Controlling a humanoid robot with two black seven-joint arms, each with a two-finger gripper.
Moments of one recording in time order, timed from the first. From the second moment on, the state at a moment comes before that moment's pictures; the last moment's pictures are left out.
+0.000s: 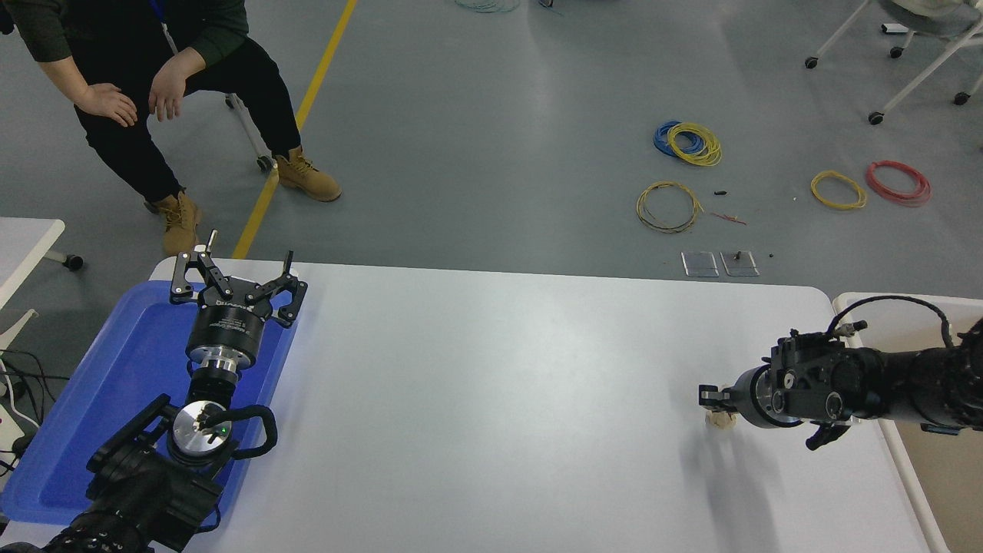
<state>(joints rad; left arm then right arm) -0.50 0.13 -1.12 -0.54 -0.09 -0.62 -0.36 1.23 -0.31 -1.01 0.88 -0.38 0.08 -0.03</state>
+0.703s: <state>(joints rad) -0.50 0.13 -1.12 -0.54 -0.09 -0.62 -0.36 1.86 -0.51 -1.23 1.14 -0.39 0.42 -0.01</state>
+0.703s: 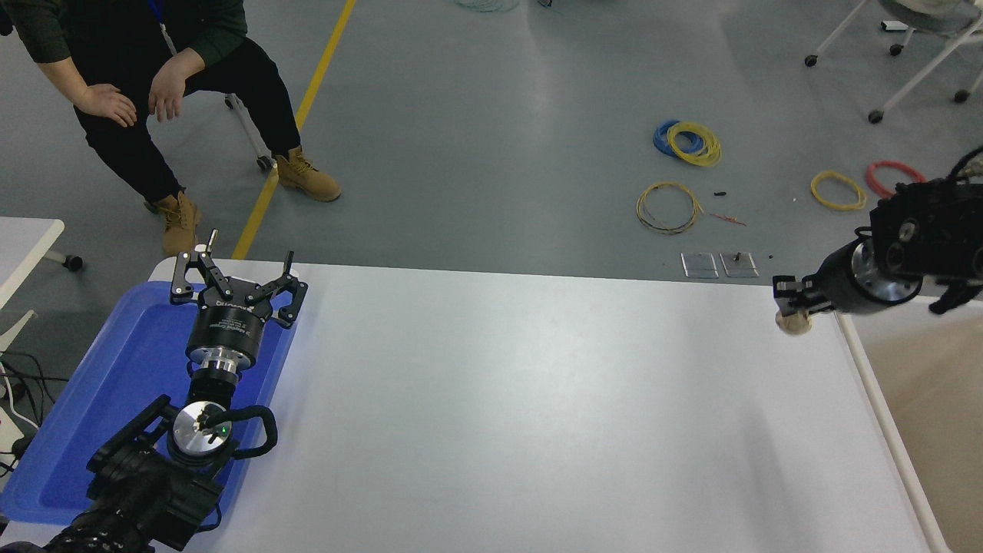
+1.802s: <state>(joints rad) -0.50 0.14 -1.12 -0.54 -0.09 -0.62 -0.36 2.18 -0.56 -1.37 1.22 -0.41 0.51 -0.01</state>
